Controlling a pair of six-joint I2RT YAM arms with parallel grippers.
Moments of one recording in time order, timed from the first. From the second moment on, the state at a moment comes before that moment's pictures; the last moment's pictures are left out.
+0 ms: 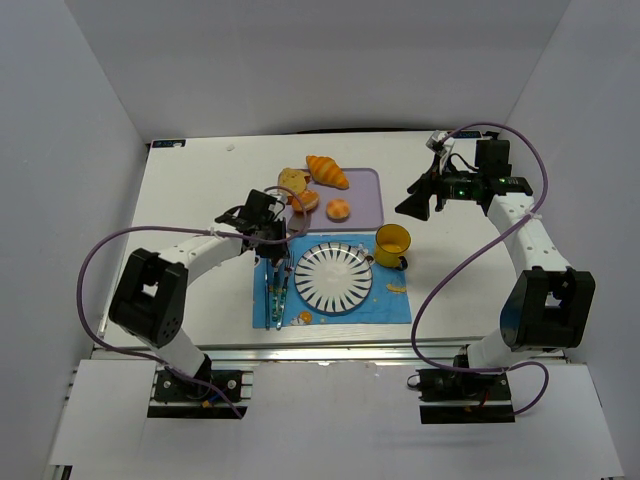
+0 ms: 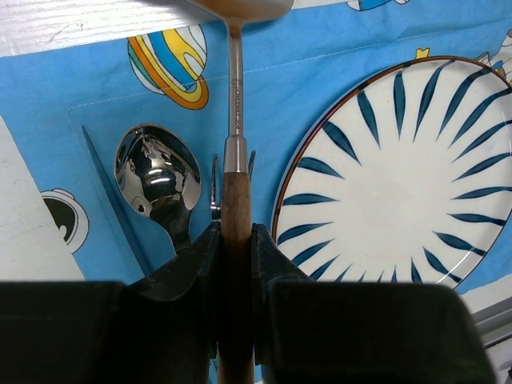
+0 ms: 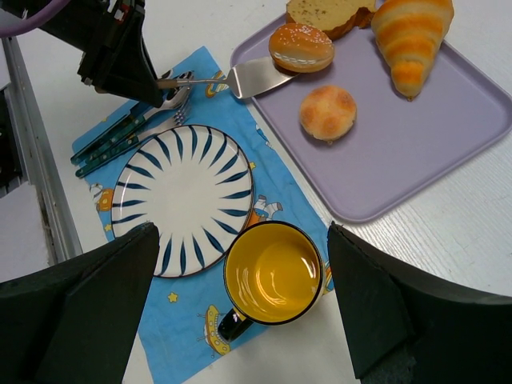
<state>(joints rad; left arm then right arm) -0.45 1.62 1.02 -0.38 0.12 -0.38 0.02 1.52 1.29 -0.53 -1.06 -0.42</state>
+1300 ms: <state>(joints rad) -0.47 1.21 0.75 -0.42 0.16 -0.37 0.02 1.52 1.28 -0.53 -1.07 -0.43</state>
